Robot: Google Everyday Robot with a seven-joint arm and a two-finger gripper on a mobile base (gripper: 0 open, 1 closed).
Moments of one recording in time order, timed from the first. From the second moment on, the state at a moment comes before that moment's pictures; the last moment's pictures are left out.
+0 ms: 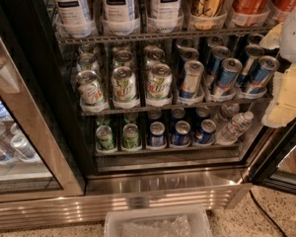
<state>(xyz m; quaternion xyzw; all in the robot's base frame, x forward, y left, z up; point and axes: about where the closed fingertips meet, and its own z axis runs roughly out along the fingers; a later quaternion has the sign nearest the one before) 0.438 -0.217 0.976 -0.60 0.78 -0.03 0.16</state>
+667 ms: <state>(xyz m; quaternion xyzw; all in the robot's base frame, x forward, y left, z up) 0.448 -0.220 0.980 -0.57 0.79 -0.02 0.21</state>
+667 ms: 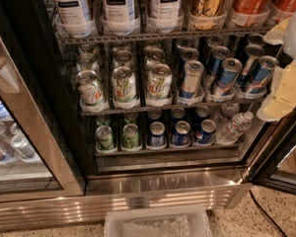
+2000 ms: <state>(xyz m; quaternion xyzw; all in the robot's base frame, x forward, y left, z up) 0.484 -0.244 0.996 -0.42 0.80 0.05 0.42</state>
